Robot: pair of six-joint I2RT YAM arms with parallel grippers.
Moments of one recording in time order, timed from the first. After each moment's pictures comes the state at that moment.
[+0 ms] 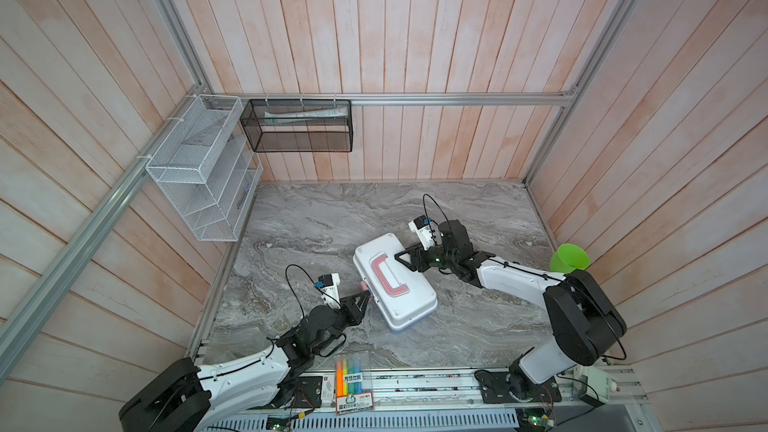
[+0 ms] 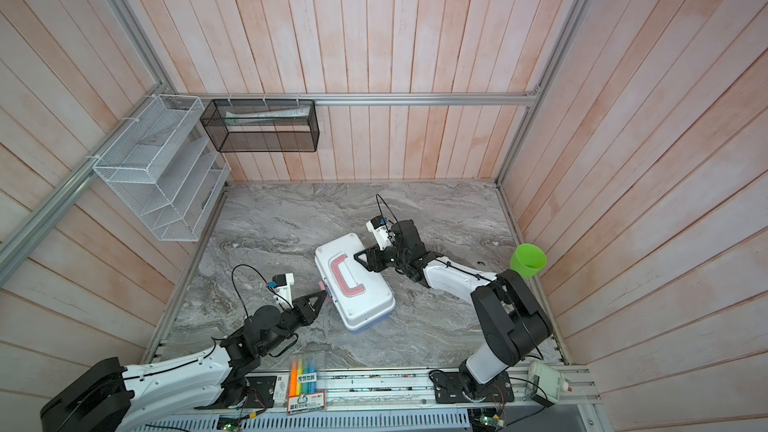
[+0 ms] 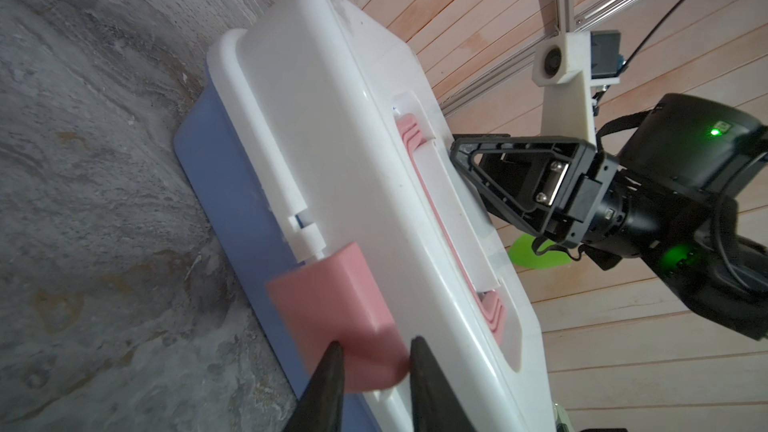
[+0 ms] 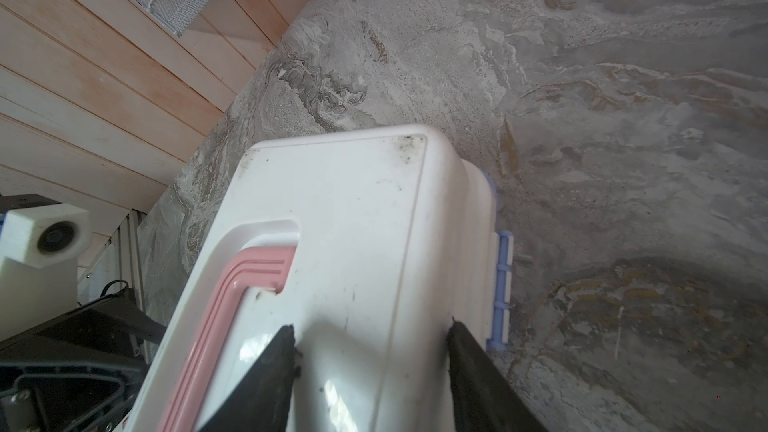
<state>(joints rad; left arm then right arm) -0.86 0.94 0.06 0.62 -0.16 -0.98 0.58 1.59 0.85 0.15 -0.51 0.29</state>
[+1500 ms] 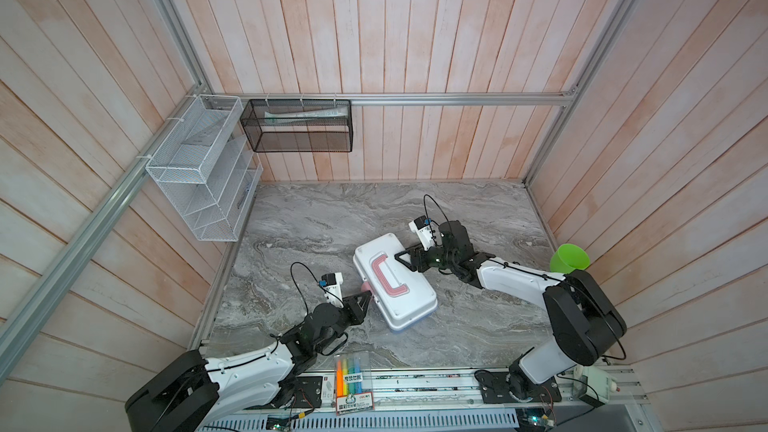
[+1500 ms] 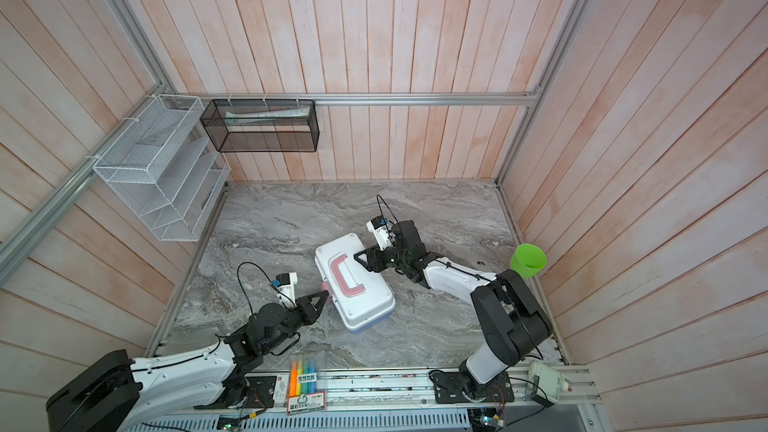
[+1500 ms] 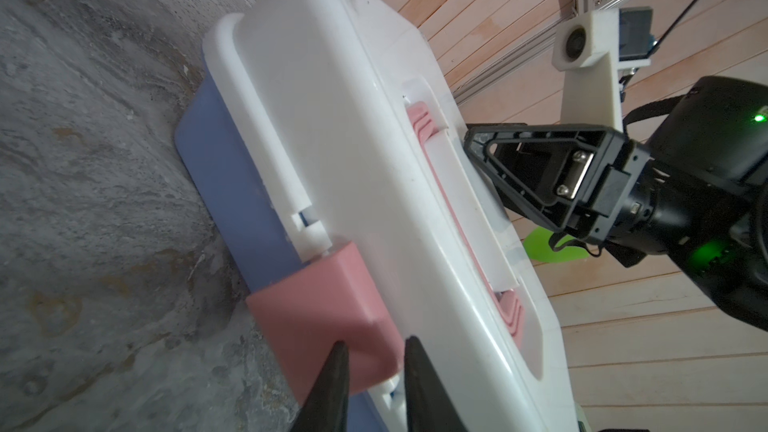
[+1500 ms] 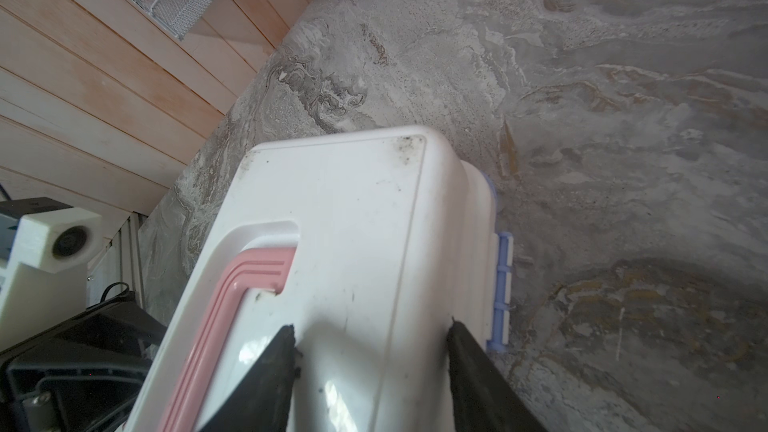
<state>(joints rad) -0.86 1.00 0.08 0.63 -0.15 -0.96 0.58 1.59 0.84 0.16 -0.51 0.30</state>
